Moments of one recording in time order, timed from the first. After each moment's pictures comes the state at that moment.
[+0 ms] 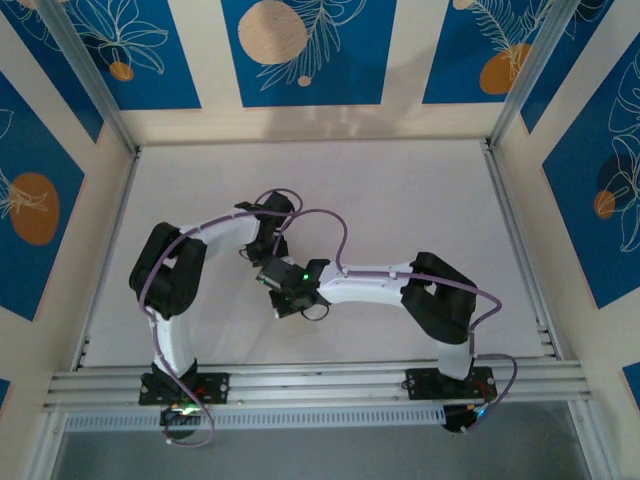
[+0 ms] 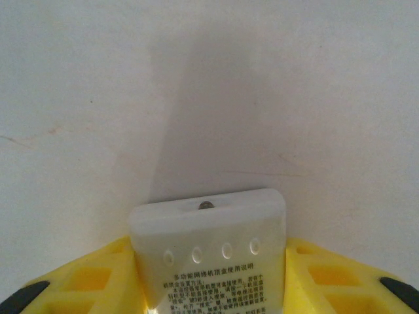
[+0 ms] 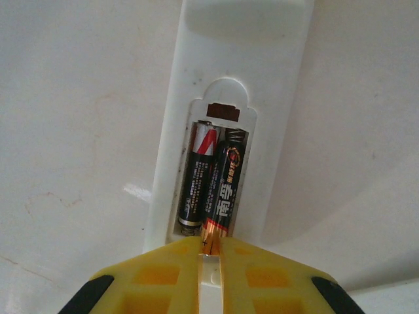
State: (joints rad) left arm -0.55 1.91 1.27 -0.77 -0.04 -0.70; right arm 1.14 1.88 1.26 -0.57 0.10 0.71
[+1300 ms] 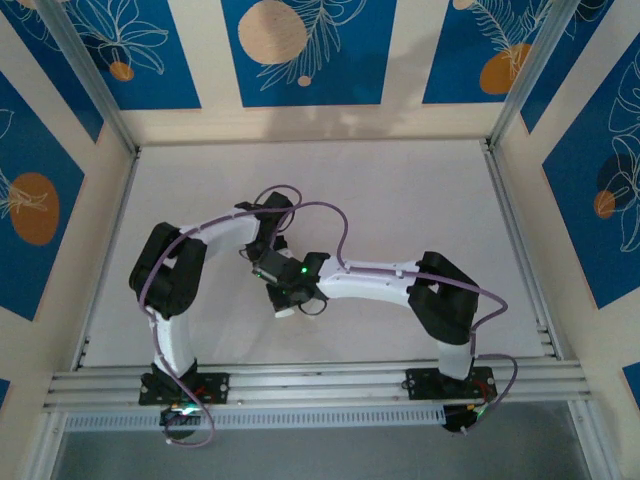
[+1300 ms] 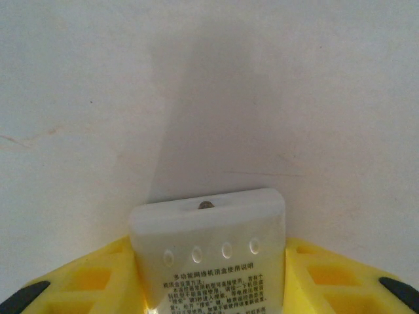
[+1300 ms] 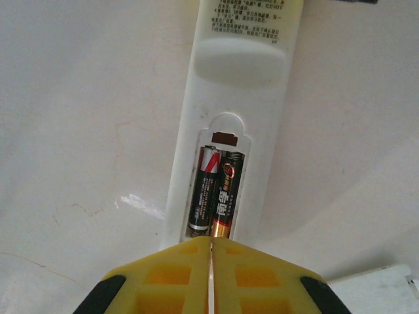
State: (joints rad) left arm -0.55 1.91 1.27 -0.77 -0.04 -0.70; right arm 1.14 1.87 1.34 -0.64 0.14 0.71
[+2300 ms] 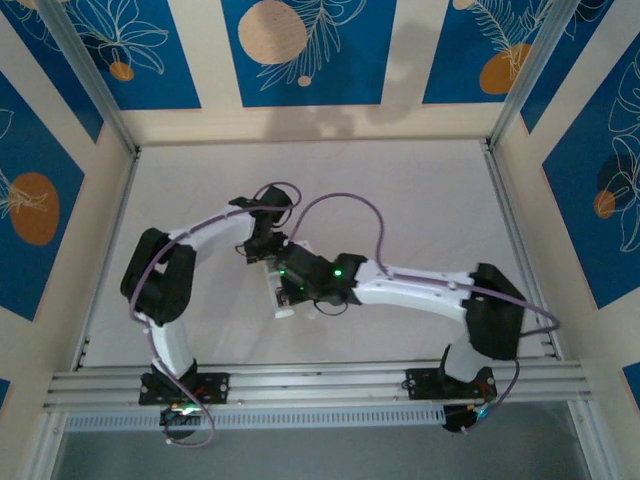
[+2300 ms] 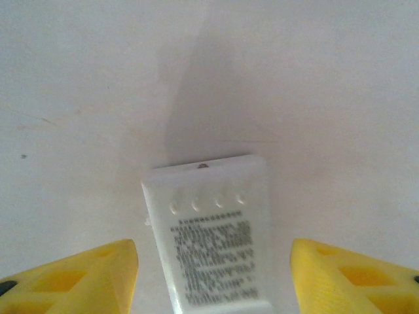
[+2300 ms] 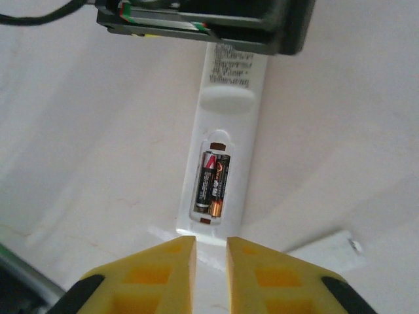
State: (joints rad) left arm -0.55 1.81 1.30 -0.84 -0.03 -0.65; right arm 1.14 1.56 1.16 -0.56 0.19 0.75
